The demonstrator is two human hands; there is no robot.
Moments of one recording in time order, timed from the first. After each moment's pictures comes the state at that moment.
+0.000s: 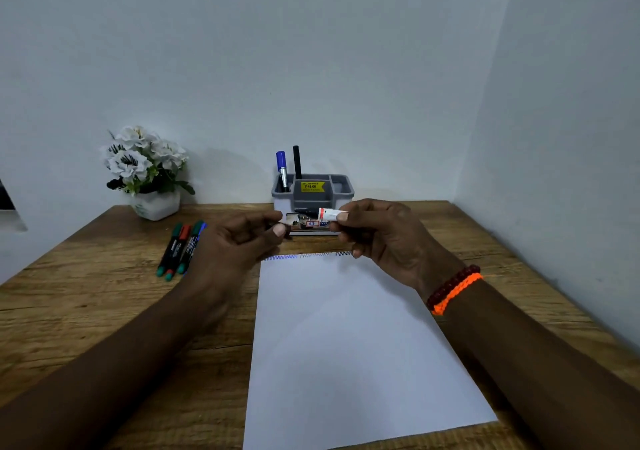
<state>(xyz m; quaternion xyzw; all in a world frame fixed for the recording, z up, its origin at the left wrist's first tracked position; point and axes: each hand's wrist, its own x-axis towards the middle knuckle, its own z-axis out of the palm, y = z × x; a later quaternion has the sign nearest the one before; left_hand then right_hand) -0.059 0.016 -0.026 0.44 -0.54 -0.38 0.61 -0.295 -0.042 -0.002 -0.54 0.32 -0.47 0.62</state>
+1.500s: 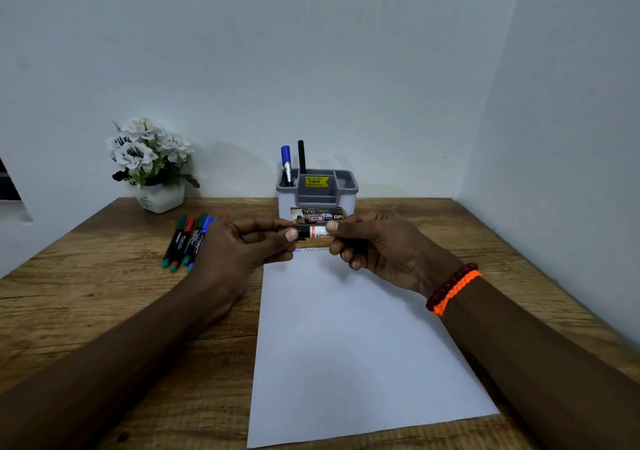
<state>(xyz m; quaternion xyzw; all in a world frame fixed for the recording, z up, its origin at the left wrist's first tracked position) -0.065 0.025 -0.024 0.43 -0.51 -0.41 0.62 -0.288 -0.029 -0.003 -0.58 0.35 -0.38 0.63</state>
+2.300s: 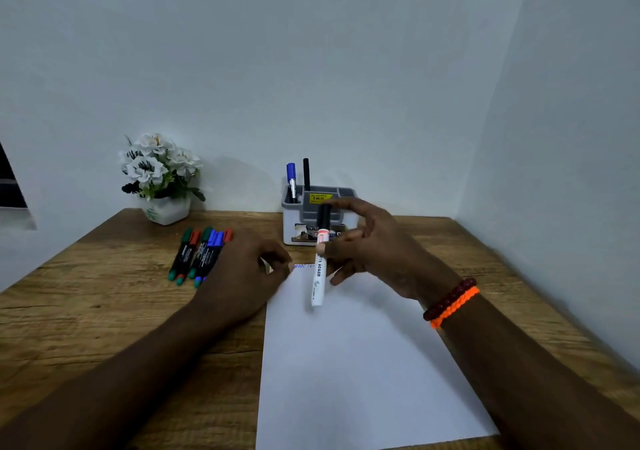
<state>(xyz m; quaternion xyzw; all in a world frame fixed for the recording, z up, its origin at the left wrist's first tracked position) -0.051 0.021 -0.029 0.59 -0.70 -0.06 0.40 -0.271 -0.013 0.023 -0.67 0.35 -0.39 0.52</state>
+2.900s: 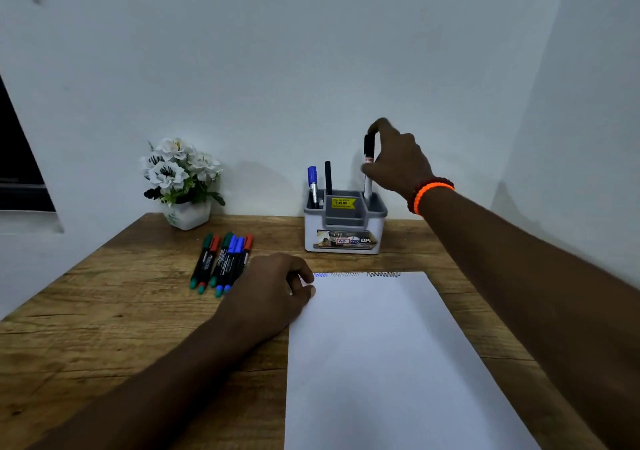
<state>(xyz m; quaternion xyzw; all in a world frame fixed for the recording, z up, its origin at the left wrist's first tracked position) -0.044 0.010 -0.041 0.61 -0.72 -0.06 0.33 -0.250 -0.174 0.080 -0.76 0.52 -0.39 0.00</state>
